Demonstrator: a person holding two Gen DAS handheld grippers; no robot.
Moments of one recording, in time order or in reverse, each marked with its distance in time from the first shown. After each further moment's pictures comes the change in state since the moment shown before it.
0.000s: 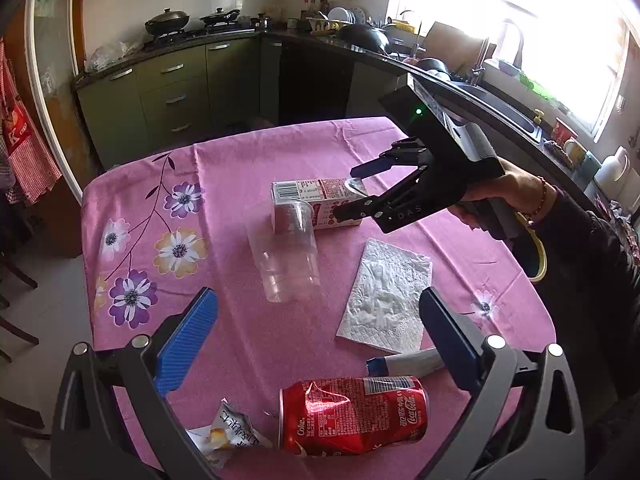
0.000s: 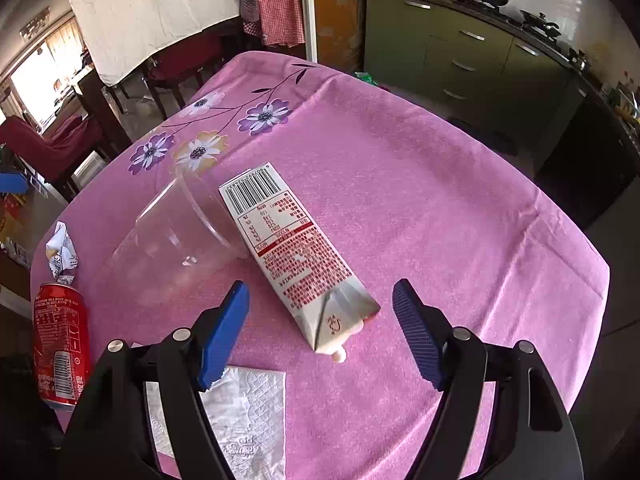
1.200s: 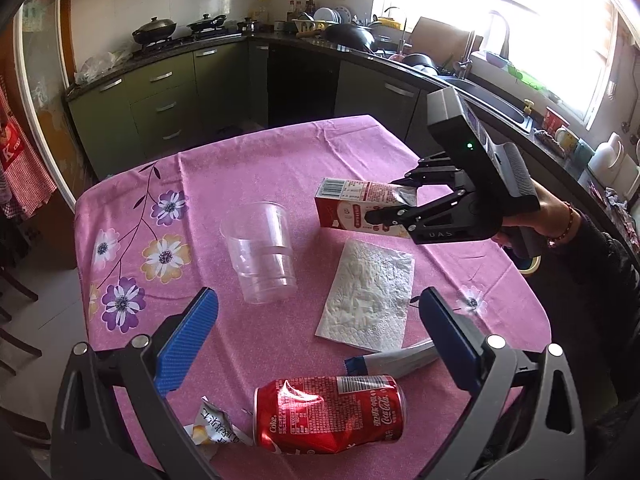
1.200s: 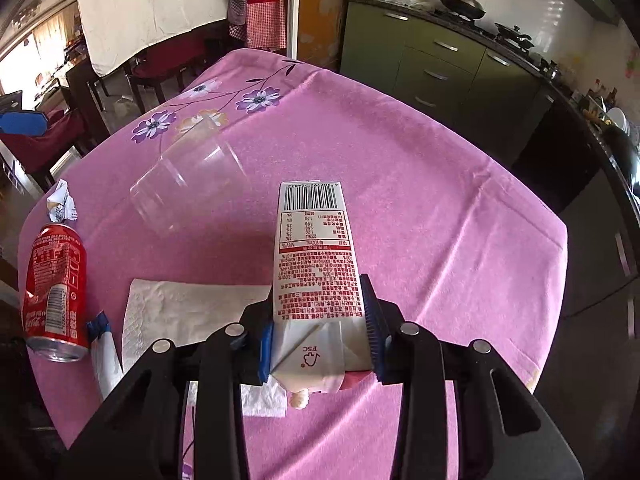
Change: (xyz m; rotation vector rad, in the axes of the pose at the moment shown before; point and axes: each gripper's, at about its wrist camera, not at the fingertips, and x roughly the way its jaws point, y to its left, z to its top) left arm -0.004 -0.027 -0.002 0.052 -0.007 -0.005; right arm -0.047 0.021 -0.063 0.002 -0.045 -0.140
